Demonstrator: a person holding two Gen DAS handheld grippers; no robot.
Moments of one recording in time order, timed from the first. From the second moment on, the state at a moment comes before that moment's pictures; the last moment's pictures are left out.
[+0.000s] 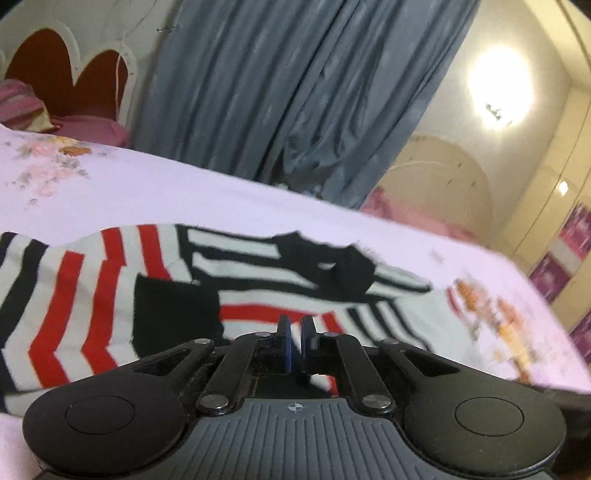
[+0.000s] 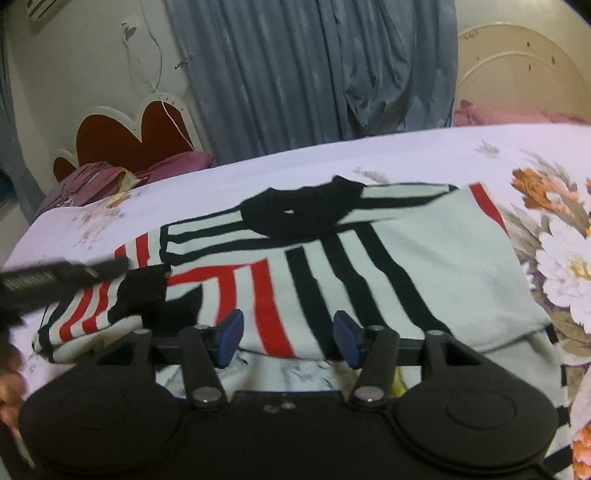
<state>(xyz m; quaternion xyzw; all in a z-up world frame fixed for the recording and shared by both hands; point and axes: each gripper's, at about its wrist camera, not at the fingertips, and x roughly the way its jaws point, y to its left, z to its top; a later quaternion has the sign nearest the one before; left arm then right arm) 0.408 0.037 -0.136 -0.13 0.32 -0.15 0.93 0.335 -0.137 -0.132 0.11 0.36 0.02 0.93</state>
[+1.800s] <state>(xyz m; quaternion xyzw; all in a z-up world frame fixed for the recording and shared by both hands) 0.406 0.097 -0.178 -0.14 0.37 -0.04 0.92 0.346 -0.196 -0.123 0.05 0.34 -0.03 0.94</state>
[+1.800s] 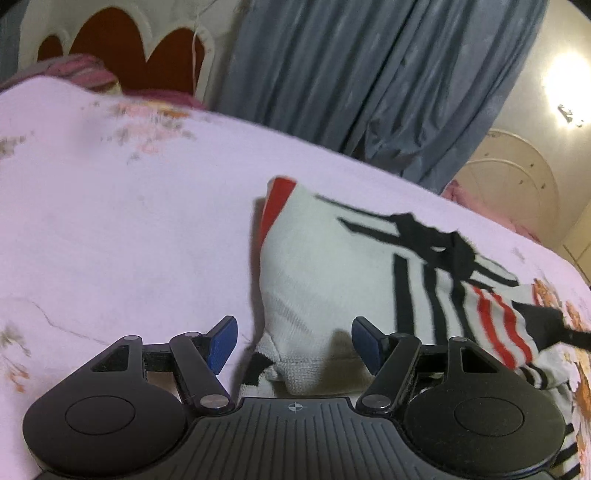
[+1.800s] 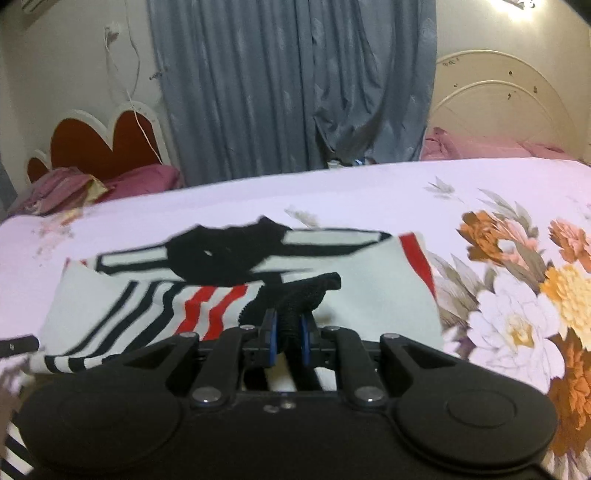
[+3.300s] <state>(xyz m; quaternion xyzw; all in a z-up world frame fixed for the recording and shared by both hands) 0.503 0.106 -0.189 -0.18 0.37 0.02 0.91 0.385 -0.217 -0.158 0.11 0.36 -0.05 0.92</state>
